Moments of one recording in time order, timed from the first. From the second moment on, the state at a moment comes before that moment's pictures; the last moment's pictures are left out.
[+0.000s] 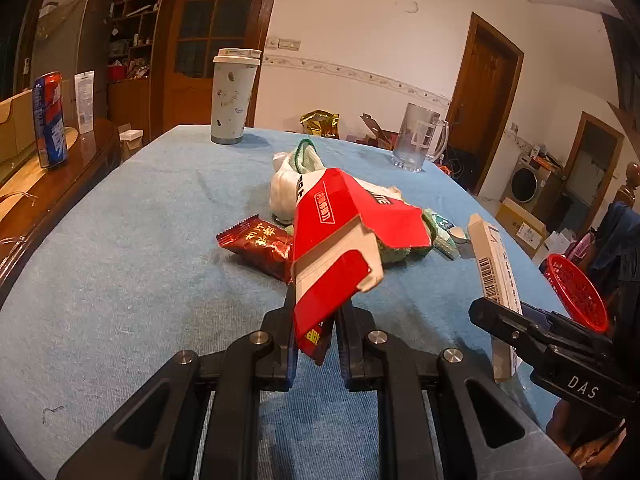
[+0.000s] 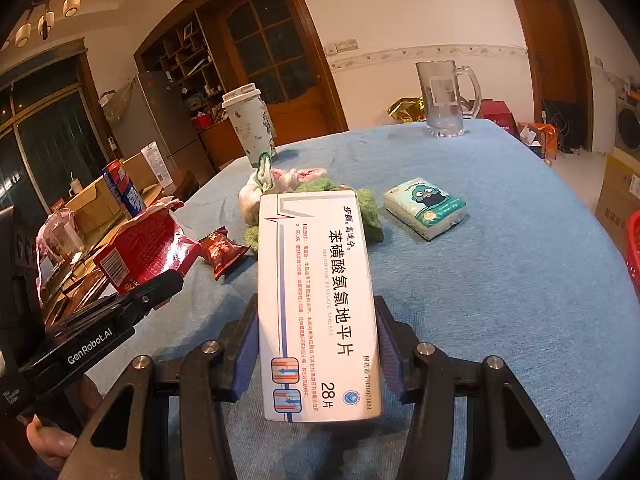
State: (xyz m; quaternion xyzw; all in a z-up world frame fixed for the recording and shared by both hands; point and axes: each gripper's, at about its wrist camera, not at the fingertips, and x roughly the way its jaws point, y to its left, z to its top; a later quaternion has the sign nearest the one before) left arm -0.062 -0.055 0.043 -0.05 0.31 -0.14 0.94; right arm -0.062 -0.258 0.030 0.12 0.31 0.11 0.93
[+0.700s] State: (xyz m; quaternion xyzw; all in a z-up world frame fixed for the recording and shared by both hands) left arm -0.060 -0.055 0.041 -0.04 0.31 -0.15 0.94; right arm -0.061 -0.261 0.029 0.12 0.32 0.10 0.93
